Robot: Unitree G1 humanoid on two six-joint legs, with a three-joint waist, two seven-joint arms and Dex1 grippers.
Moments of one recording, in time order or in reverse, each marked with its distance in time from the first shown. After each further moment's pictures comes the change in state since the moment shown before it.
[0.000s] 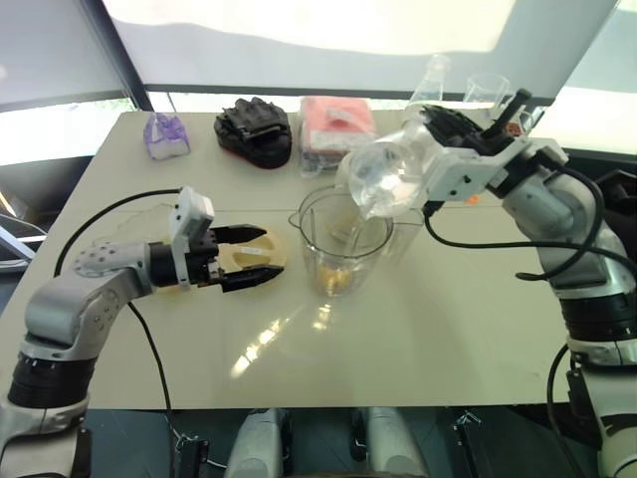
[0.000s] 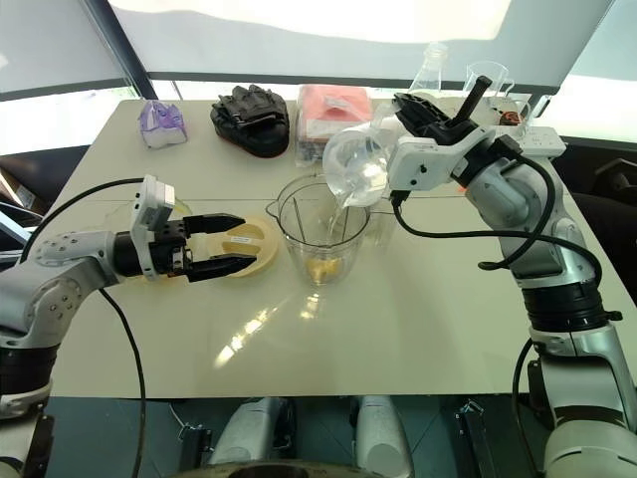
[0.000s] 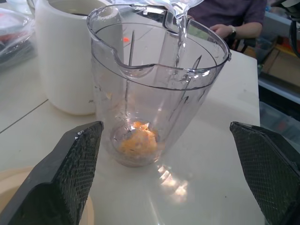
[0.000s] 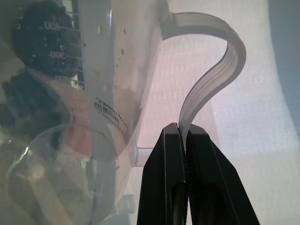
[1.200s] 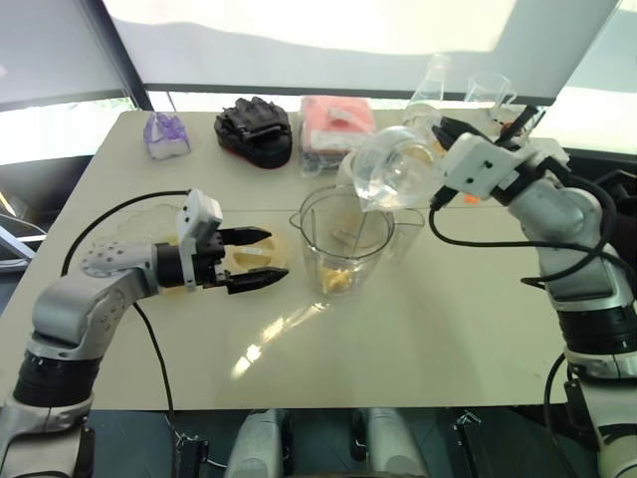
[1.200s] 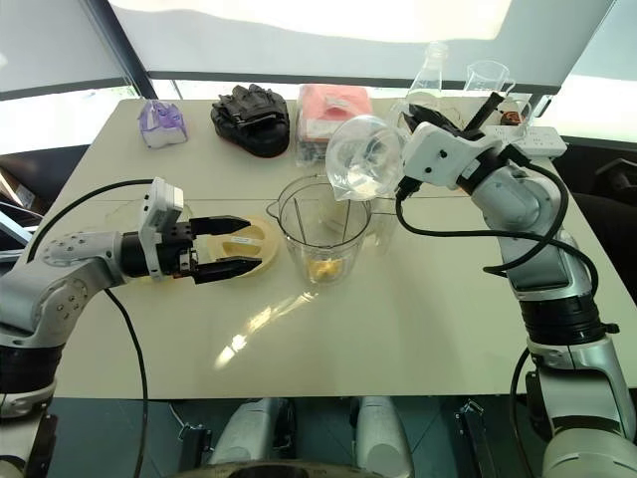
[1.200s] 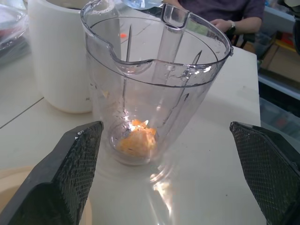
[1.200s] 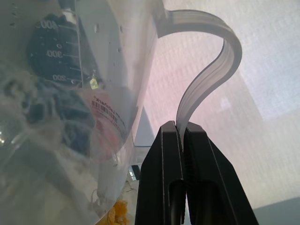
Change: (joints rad) left arm -0.007 -0.003 -0.026 -0.010 0.010 0.008 0.006; right arm 0.061 0.020 -0.021 -0.068 0.223 0.210 0.072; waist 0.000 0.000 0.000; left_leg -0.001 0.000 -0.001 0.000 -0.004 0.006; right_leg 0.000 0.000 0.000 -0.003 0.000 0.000
